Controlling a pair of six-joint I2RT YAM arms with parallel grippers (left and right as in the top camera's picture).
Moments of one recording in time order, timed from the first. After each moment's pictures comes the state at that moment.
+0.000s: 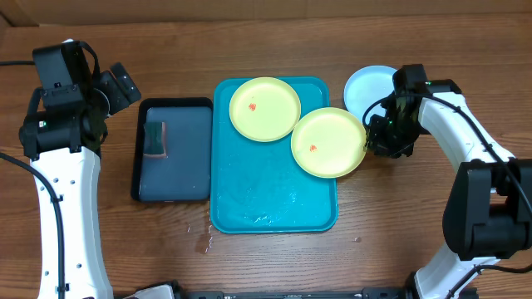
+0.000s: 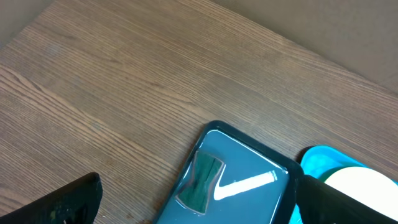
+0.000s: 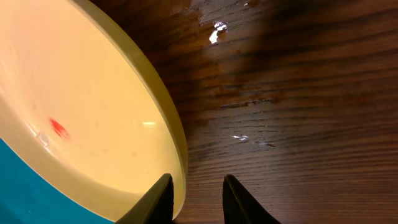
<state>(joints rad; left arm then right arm) 0.19 1.43 1.49 -0.87 -0.15 -0.32 0.04 1.89 1.35 -1.05 -0.27 0.33</state>
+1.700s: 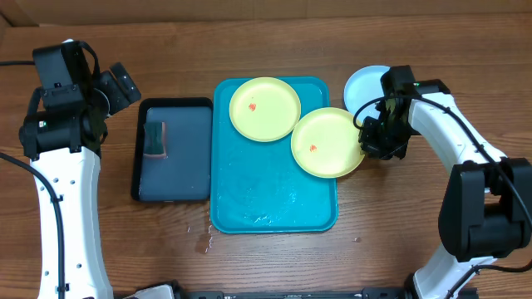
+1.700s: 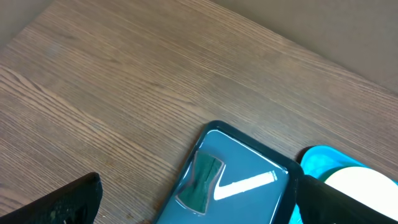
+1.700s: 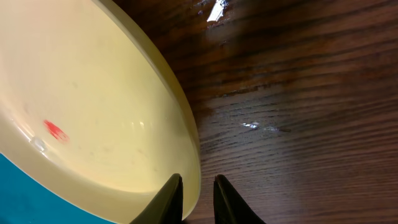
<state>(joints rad) 0.19 1.43 1.49 -0.87 -0.15 -0.32 0.10 1.89 1.35 -1.06 -0.22 0.43</state>
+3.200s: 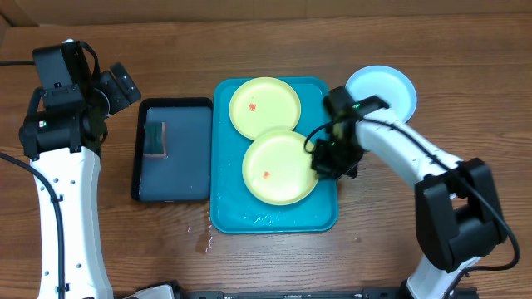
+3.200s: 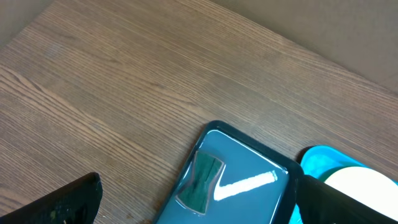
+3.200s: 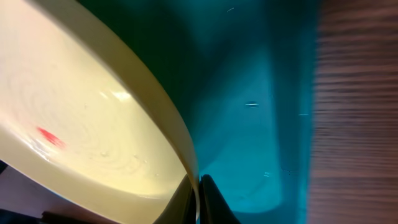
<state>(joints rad) 0.19 1.43 1.49 -0.87 -0.15 -0.32 0.43 1.89 1.28 -1.00 -0.38 0.66</state>
